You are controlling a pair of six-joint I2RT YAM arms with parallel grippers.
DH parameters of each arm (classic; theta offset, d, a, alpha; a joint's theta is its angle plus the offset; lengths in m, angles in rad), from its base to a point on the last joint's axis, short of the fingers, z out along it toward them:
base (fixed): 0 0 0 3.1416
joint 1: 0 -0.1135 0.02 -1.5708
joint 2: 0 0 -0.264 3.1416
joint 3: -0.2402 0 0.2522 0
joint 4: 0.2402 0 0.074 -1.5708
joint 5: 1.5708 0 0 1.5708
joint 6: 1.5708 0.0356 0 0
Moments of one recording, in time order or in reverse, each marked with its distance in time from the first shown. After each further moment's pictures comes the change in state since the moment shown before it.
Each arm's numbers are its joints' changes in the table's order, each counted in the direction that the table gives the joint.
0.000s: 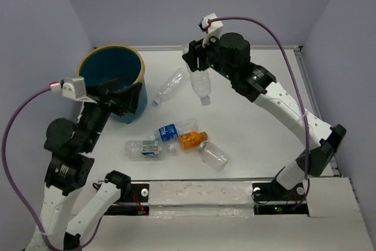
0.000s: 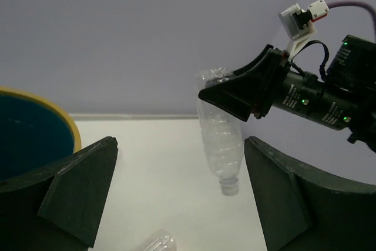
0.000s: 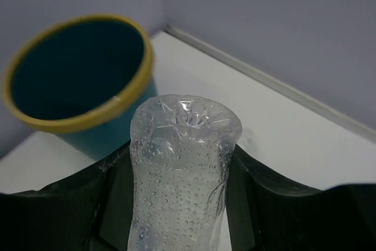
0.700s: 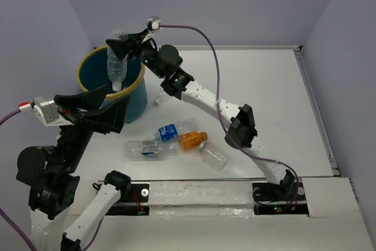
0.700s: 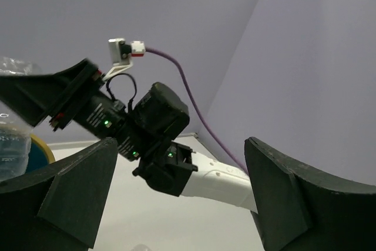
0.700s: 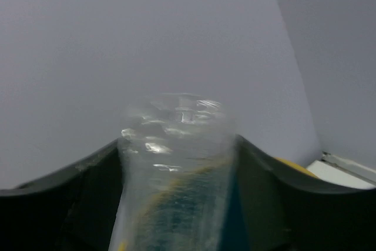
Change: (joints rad) left arm 0.000 0.138 -0.100 0.019 0.088 -0.036; right arm -0.192 -0.871 -0.852 -0.732 -0.093 0.377
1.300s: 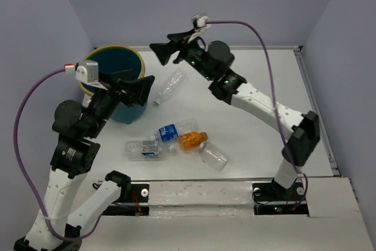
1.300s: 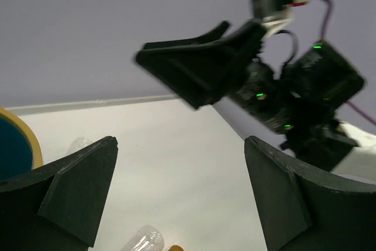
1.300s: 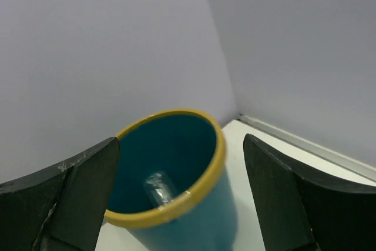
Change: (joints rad) left arm 0.000 -0.223 0.018 -0.070 0.058 0.009; right arm 0.086 0.625 0.805 0.026 -0.035 -0.130
